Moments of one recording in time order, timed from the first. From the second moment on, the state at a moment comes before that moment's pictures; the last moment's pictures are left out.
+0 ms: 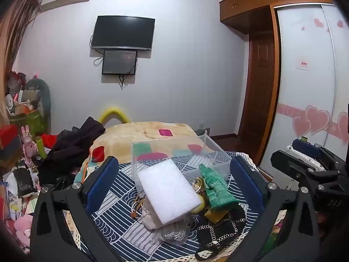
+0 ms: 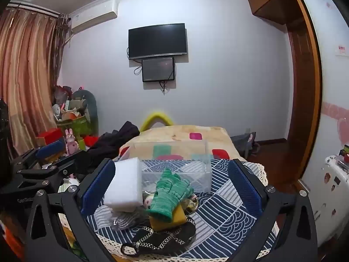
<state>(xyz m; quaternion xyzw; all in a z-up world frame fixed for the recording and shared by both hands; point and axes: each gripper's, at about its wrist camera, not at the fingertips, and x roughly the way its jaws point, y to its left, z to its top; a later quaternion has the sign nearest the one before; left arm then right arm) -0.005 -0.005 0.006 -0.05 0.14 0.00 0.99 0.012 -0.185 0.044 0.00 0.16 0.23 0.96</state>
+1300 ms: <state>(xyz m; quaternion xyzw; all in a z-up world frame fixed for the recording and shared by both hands) -0.011 -0.009 0.009 -0.05 0.13 0.00 0.99 0.005 -0.190 0.049 0.01 0.16 0.23 0.96</state>
